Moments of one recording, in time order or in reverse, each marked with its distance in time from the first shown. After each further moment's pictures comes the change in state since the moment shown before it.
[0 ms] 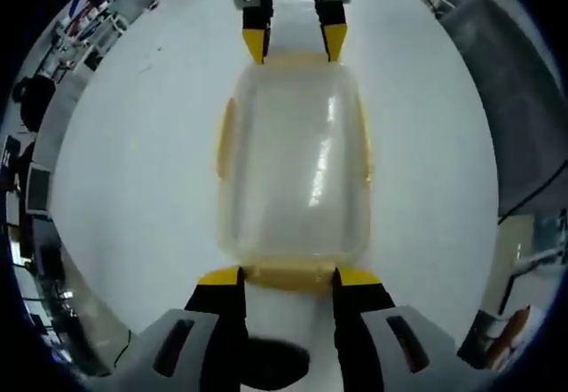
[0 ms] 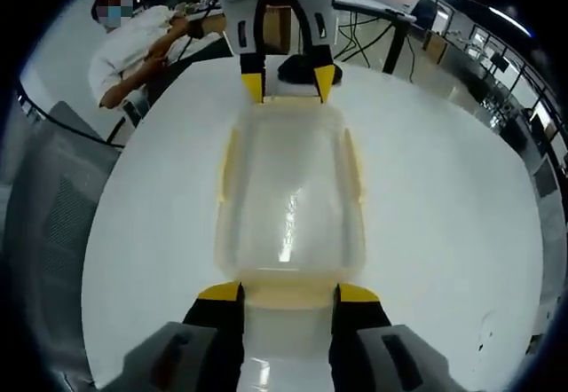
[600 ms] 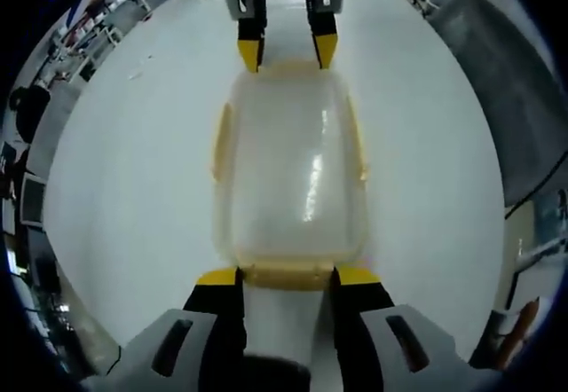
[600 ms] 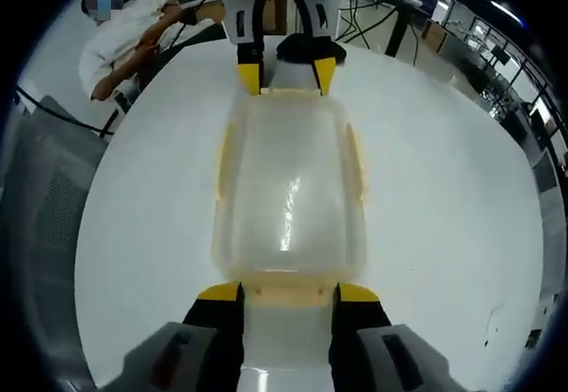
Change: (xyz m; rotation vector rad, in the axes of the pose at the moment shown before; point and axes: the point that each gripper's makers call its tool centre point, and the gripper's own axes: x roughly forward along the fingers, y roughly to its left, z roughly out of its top) left arm 0.024 -0.006 -0.008 0.031 -0.076 -0.029; right arm 0.023 0.001 -0.008 0.014 0.067 -0.014
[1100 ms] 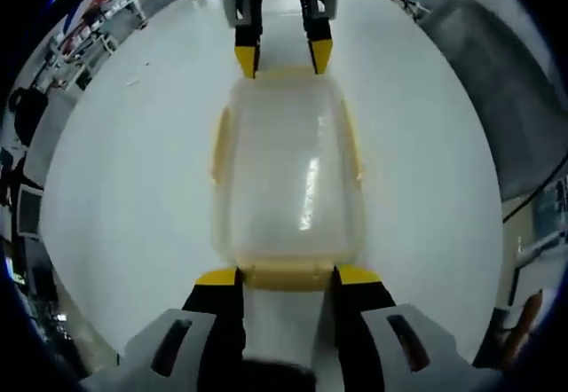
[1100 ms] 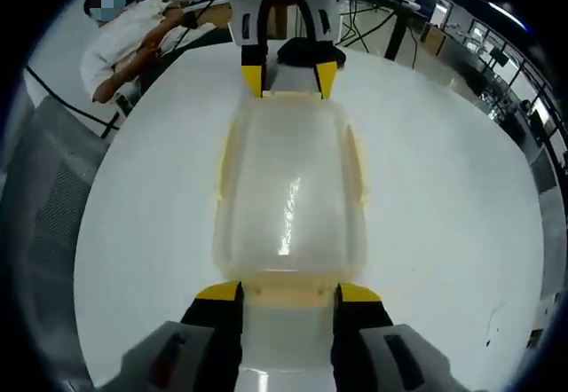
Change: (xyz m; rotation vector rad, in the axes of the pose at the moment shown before) left arm -0.001 -0.001 0.001 0.020 -0.054 -0.027; right arm 0.001 0.002 0.002 0.005 -0.004 -0.002
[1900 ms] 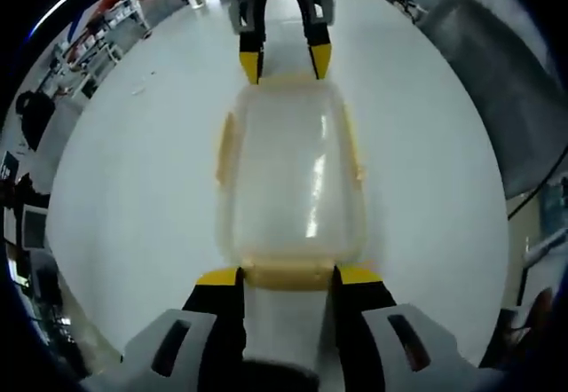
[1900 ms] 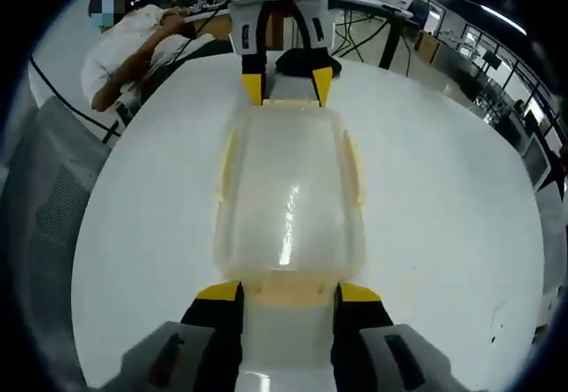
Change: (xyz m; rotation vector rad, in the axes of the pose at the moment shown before) left arm -0.003 0.003 0.000 0.012 -0.043 0.032; right arm -0.001 0.001 0.000 0.009 -0.080 -0.016
